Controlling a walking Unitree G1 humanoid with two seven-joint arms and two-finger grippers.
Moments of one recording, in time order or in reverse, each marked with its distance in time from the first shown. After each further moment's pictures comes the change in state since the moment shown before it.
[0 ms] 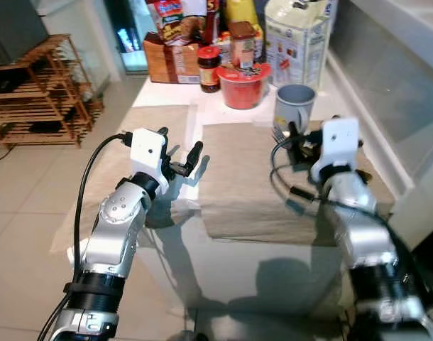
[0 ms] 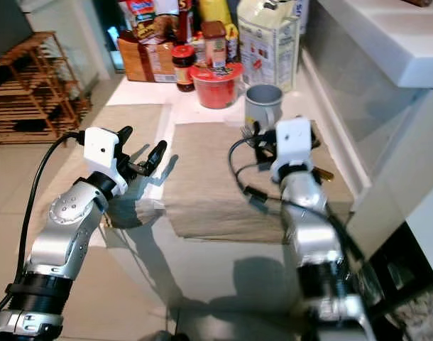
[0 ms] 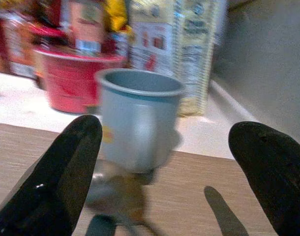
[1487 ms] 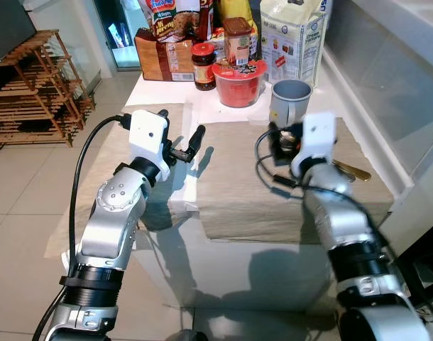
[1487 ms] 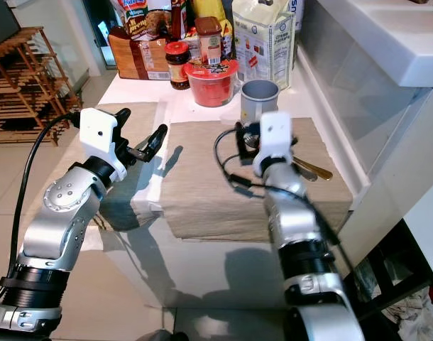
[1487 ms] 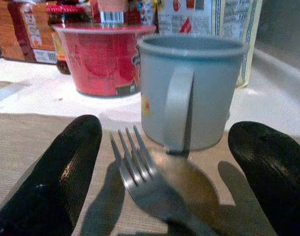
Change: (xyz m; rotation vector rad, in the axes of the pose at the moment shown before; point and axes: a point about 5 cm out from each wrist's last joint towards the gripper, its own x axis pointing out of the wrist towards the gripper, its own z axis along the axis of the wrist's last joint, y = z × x) left arm 0.005 -0.001 0.032 0.046 -0.044 0.004; right arm 0.014 0.039 -0.015 0.153 0.077 0.070
